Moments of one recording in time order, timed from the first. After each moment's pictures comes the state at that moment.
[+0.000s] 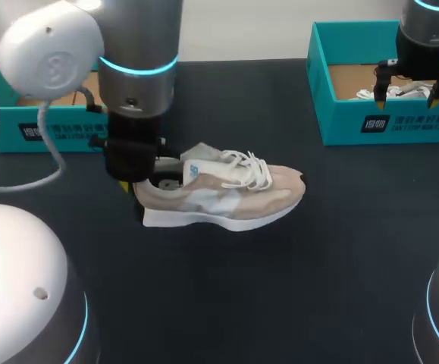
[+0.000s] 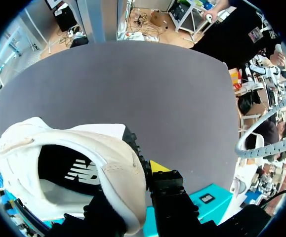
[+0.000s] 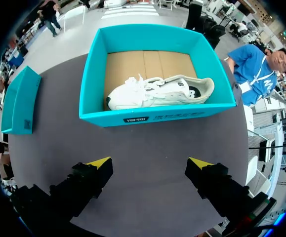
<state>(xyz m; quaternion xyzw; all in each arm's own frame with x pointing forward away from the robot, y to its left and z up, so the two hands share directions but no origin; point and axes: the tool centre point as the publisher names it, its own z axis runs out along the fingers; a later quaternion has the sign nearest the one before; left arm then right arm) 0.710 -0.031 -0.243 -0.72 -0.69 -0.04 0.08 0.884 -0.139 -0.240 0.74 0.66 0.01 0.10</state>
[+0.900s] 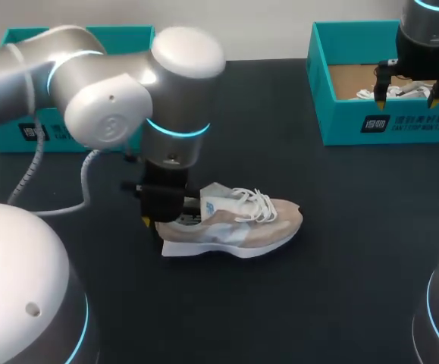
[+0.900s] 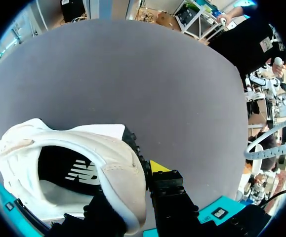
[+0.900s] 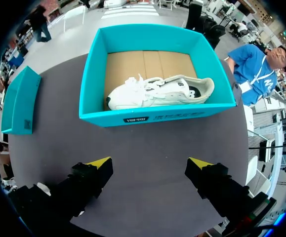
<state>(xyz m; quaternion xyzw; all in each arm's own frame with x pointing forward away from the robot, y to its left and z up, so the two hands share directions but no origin) 0.716 -0.045 -0.357 -0.69 -0.71 -0.07 0.11 0.884 -0.139 -0.240 0.74 0.66 0.01 0.10</state>
